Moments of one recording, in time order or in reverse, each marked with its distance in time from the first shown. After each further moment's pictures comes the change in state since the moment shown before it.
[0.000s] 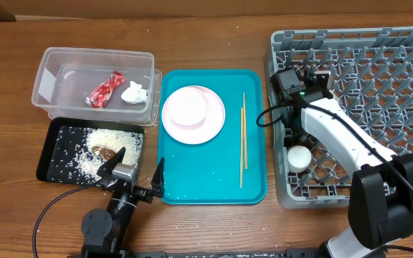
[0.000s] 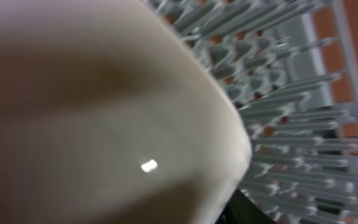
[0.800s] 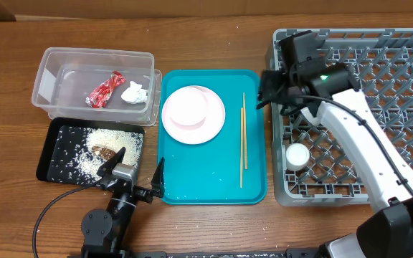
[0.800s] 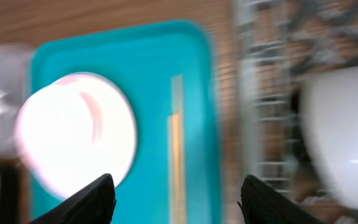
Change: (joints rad) left arm 0.000 0.000 0.000 0.000 0.000 0.000; right arm 0.031 -0.106 0.274 -0.011 -0.863 -0.032
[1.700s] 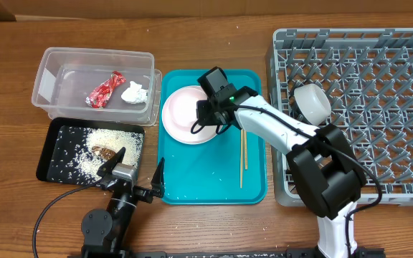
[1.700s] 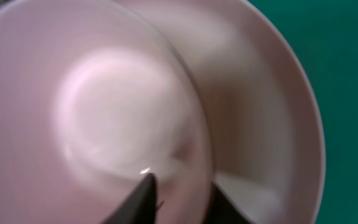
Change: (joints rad) left arm 0.000 0.000 0.000 0.000 0.000 0.000; right arm 0.271 0.435 -0.011 0.388 -0.027 0.072
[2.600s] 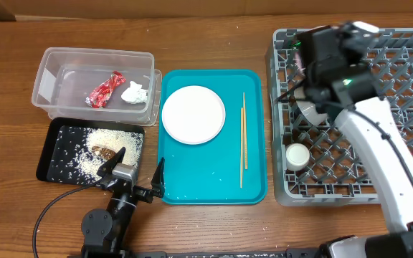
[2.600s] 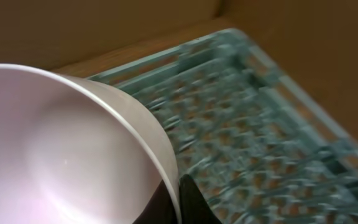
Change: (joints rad) left arm 0.000 0.000 0.000 0.000 0.000 0.000; right arm -0.345 -0.522 0.059 -0.431 0.939 0.070
